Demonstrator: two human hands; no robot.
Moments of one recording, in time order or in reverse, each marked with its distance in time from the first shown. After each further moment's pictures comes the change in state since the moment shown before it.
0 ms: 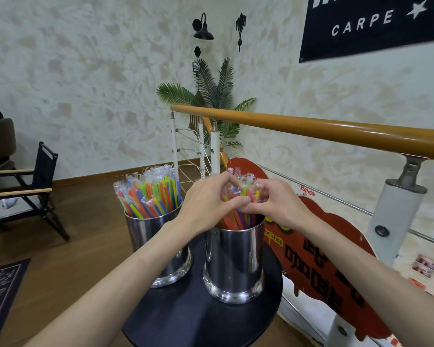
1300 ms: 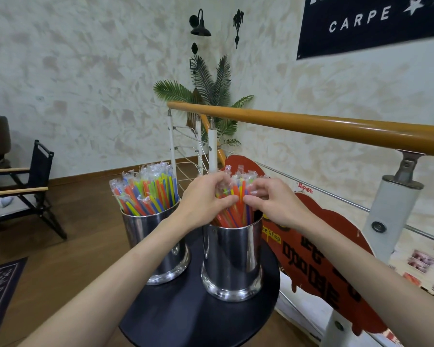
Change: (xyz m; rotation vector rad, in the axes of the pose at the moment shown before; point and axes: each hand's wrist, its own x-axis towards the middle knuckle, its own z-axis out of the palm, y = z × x) left_hand 0.003 -0.010 0.004 -0.136 -0.073 -0.057; right_hand -0.006 -0.002 0.002 -0.010 -0.028 0.124
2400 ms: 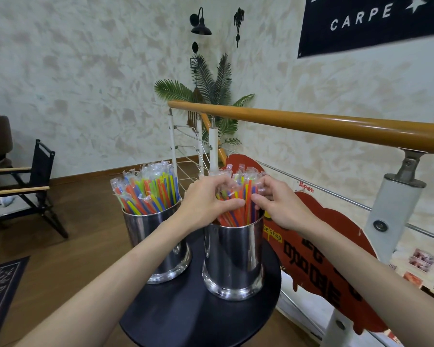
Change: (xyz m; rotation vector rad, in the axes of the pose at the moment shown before) left_hand -0.004 -0.003 0.001 -0.096 -0.073 -0.066; right_hand -0.007 0.006 0.003 0.043 0.031 0.046
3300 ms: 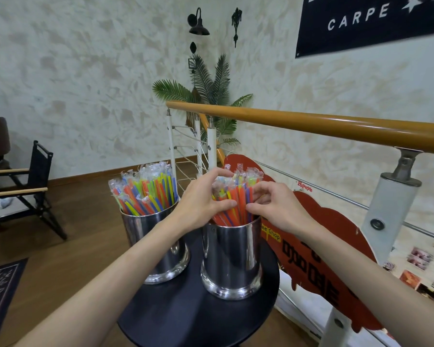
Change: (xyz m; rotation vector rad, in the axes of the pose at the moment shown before) left_hand -0.002 0.000 -0.002 0.002 0.027 0.042; right_hand -0.003 0.002 0.002 0.011 0.032 0.019
